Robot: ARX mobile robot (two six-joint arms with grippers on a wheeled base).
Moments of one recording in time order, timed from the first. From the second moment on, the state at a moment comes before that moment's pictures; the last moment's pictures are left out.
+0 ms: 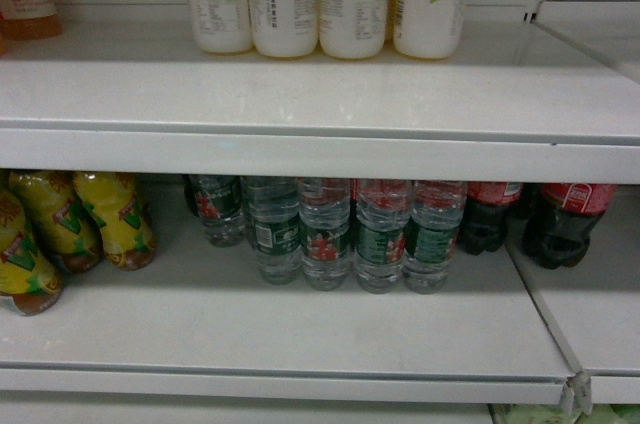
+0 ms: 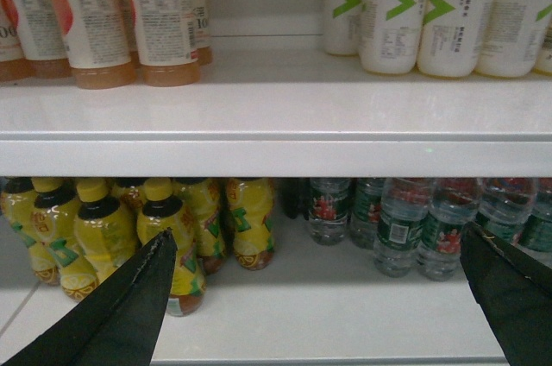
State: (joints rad) left arm 0.00 0.01 0.01 0.00 0.00 0.00; right arm 0.13 0.55 0.44 0.10 0.02 0.21
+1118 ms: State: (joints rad) left arm 0.00 0.01 0.01 -0.01 0.00 0.00; right arm 0.13 0.55 0.44 0.10 0.01 0.21
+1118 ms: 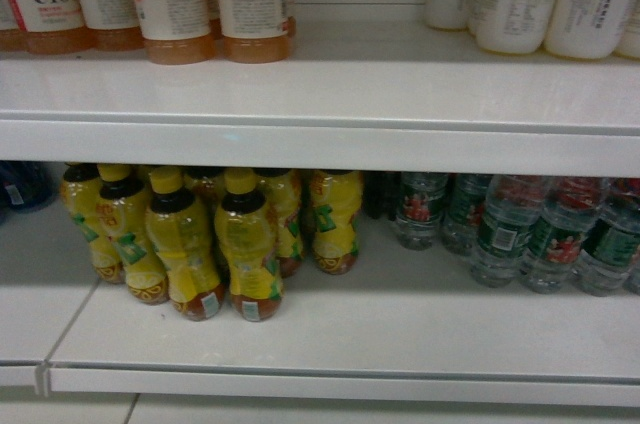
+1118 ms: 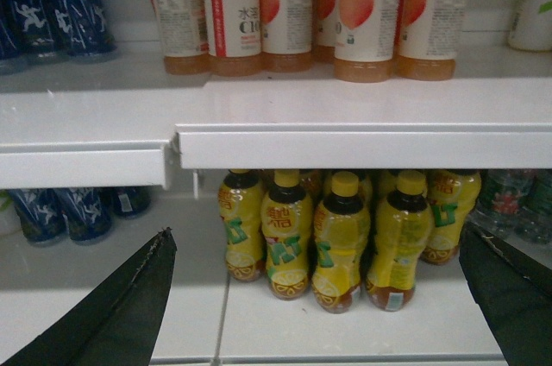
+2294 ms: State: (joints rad) left arm 0.00 0.01 0.01 0.00 0.00 0.00; right arm 0.13 0.55 0.44 0.10 0.01 0.21
